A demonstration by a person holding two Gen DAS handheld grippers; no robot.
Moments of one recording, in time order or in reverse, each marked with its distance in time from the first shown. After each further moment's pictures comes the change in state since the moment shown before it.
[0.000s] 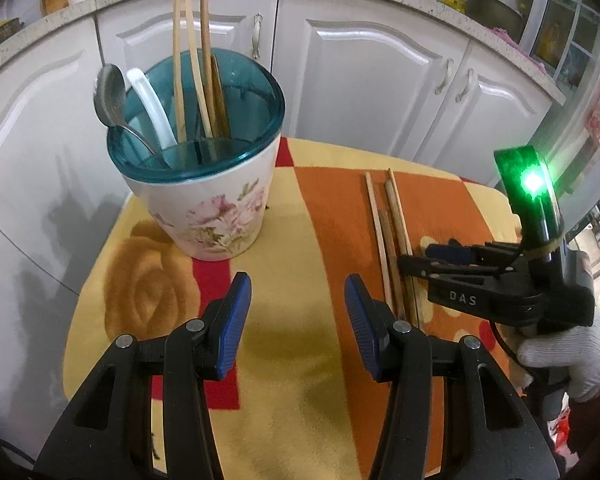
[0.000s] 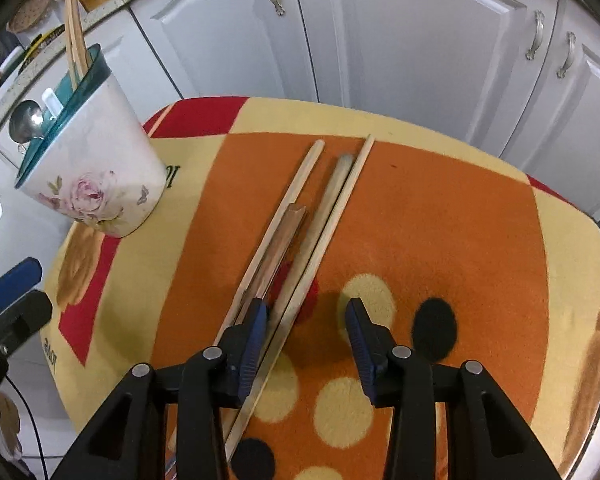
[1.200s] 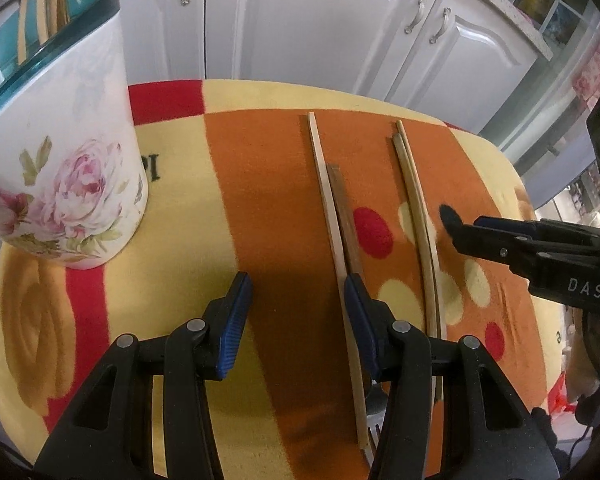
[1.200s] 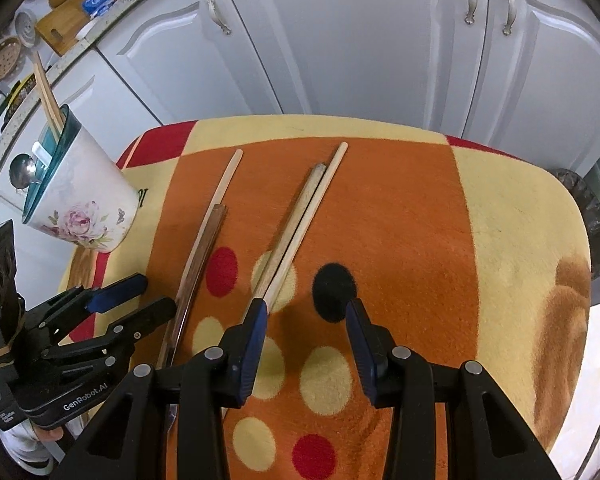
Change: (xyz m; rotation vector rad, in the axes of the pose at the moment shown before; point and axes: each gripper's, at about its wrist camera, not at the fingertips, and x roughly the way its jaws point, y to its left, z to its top) left arm 0.090 -0.042 0.004 0.077 0.151 -0.118; right arm -0.035 -0.061 -0.019 0.147 0.003 0.031
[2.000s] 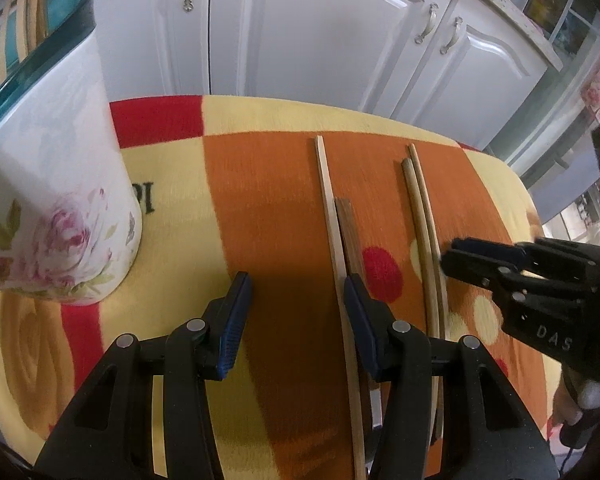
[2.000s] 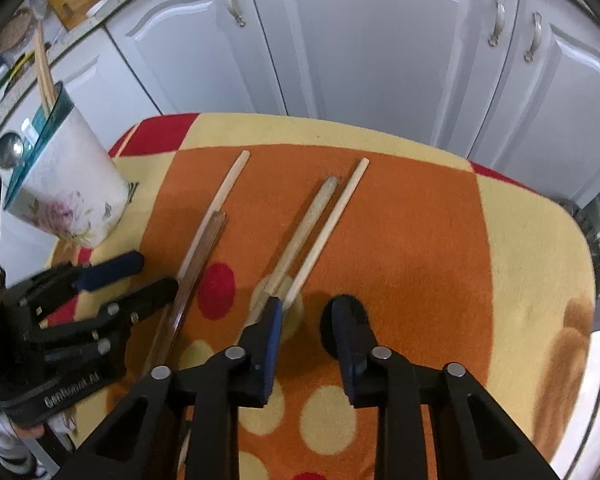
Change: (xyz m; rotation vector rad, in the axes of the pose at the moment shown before) left arm 0.013 -0.001 0.019 -0.021 -0.028 0.021; right arm 0.020 0.016 0.011 -0.106 -0.011 -0.076
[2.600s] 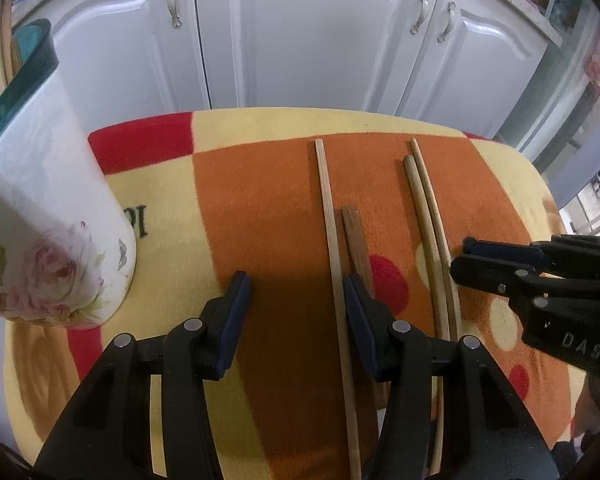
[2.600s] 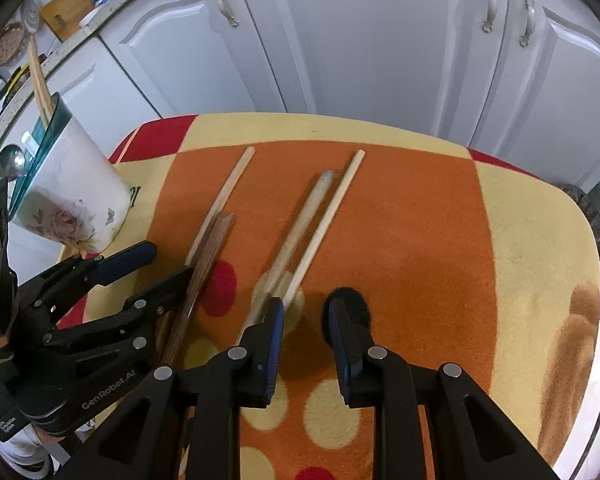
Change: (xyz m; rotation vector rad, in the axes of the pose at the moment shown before) left arm 0.008 -0.015 0.004 0.075 -0.020 0.073; right arm 0.000 -0.009 -0.002 0.068 0.011 0.063
